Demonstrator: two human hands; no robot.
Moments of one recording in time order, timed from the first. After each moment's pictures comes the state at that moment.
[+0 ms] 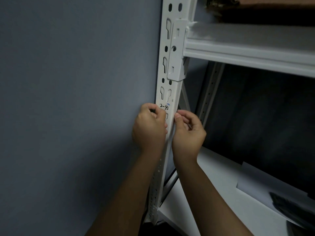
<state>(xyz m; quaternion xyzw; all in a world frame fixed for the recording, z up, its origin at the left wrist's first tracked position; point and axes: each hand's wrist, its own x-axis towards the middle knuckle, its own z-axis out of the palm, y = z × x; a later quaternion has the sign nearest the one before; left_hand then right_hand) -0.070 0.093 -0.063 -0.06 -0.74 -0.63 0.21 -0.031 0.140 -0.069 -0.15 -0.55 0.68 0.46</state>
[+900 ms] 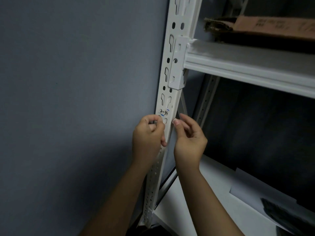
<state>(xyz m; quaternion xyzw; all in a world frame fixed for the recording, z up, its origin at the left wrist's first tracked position) -0.048 0.070 -0.065 -0.15 -0.67 -0.72 0.10 -0.007 0.140 -0.056 -0.13 -0.57 0.69 0.42</state>
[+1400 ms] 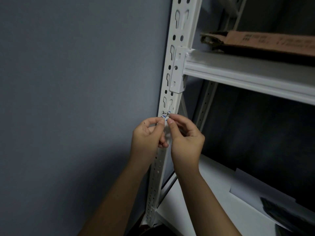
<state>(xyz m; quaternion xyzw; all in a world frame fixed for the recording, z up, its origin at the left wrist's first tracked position) -0.023 0.047 -0.046 -0.17 -0.59 -0.79 0.00 0.023 0.112 -0.031 -0.04 -0.58 0.70 0.41</state>
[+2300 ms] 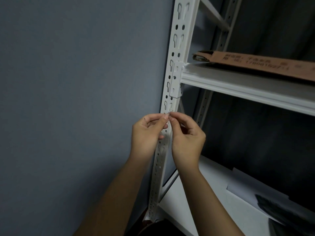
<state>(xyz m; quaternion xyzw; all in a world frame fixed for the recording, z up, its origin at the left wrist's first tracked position) 0.021 0.020 -0.009 -0.16 -0.58 -0.80 0.02 0.063 0.090 -0.010 -0.06 -0.64 0.61 0.46</state>
